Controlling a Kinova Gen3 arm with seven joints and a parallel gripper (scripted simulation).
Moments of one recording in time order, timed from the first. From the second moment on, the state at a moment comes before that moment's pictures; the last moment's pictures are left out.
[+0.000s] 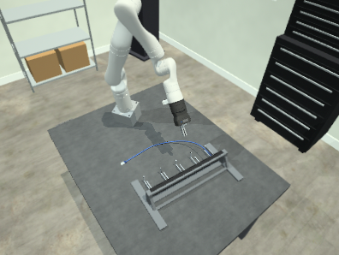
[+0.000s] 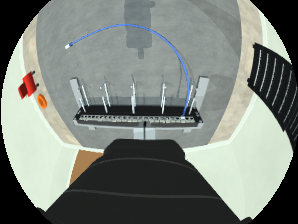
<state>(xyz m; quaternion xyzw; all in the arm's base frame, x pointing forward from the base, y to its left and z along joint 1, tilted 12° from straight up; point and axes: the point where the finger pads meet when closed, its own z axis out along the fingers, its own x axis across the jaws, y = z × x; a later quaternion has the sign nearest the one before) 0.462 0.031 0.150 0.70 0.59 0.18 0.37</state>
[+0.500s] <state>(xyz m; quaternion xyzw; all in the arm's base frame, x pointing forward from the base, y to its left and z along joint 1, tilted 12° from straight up) 0.453 0.038 0.164 0.70 0.59 0.18 0.37</state>
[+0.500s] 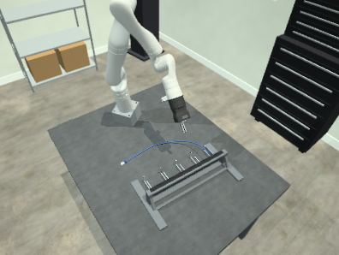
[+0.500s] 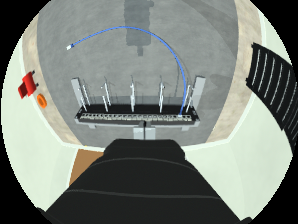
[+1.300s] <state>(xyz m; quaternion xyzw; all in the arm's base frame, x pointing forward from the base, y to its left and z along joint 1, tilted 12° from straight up) 0.448 0.024 0.168 0.70 0.59 0.18 0.36</state>
